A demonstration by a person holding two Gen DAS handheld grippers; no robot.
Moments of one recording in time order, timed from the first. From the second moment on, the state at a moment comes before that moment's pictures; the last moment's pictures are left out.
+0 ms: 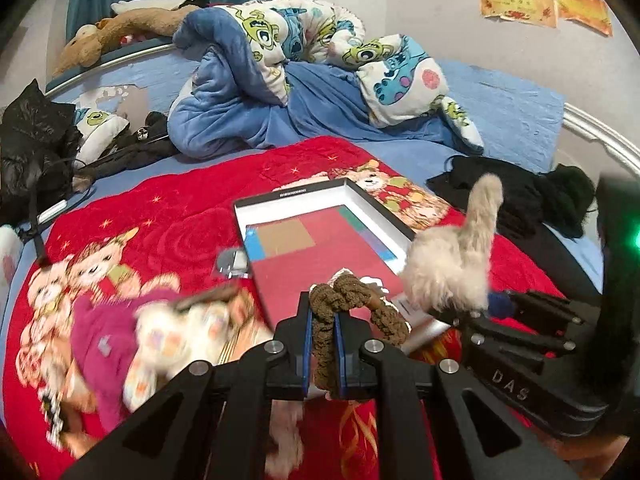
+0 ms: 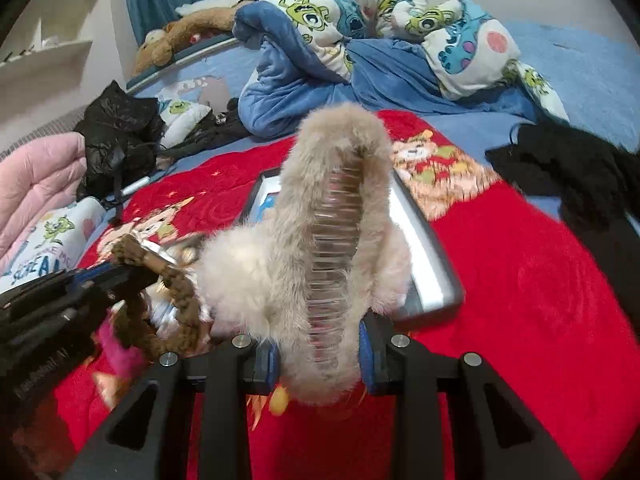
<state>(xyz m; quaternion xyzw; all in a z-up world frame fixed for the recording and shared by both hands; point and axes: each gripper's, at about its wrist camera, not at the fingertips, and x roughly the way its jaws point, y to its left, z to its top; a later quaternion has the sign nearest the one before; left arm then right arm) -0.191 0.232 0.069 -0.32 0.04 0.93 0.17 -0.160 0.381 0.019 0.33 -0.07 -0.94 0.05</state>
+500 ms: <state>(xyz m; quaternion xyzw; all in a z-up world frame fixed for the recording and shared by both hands) -0.247 0.257 -0.008 -0.34 0.05 0.92 0.17 -0.232 0.416 -0.020 0.40 -0.11 -0.91 0.02</state>
